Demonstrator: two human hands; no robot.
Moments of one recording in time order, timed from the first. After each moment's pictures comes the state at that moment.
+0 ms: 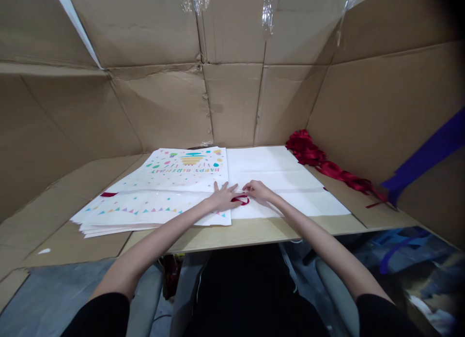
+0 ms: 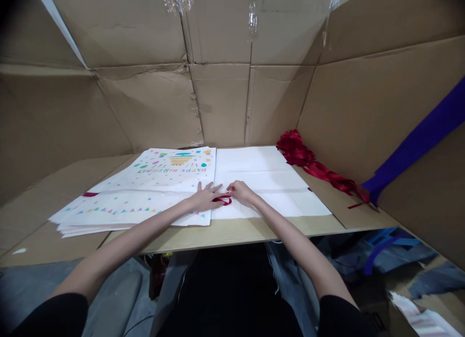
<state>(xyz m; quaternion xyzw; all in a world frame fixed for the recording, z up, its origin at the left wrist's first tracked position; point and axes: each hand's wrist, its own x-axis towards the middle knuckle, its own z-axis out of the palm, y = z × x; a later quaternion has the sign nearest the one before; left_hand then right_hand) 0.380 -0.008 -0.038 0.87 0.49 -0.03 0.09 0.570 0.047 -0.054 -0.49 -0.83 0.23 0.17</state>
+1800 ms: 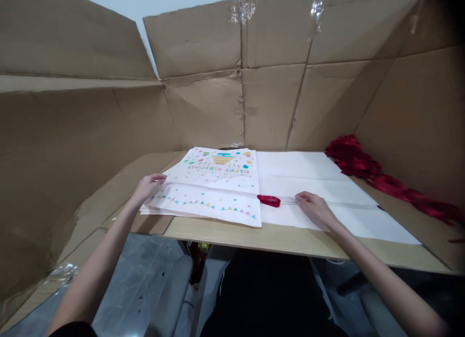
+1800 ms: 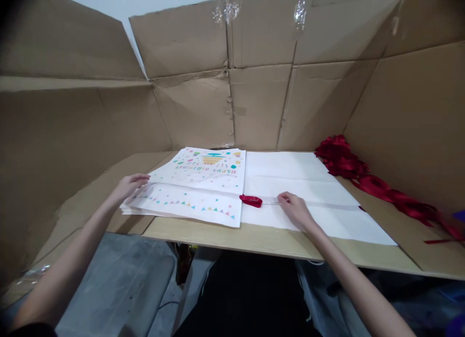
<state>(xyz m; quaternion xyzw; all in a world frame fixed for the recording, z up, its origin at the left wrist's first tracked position) 0.074 -0.096 0.001 0.49 0.78 0.37 0.08 0.626 0.010 -0.066 -0.56 -0.72 0.26 0.32</state>
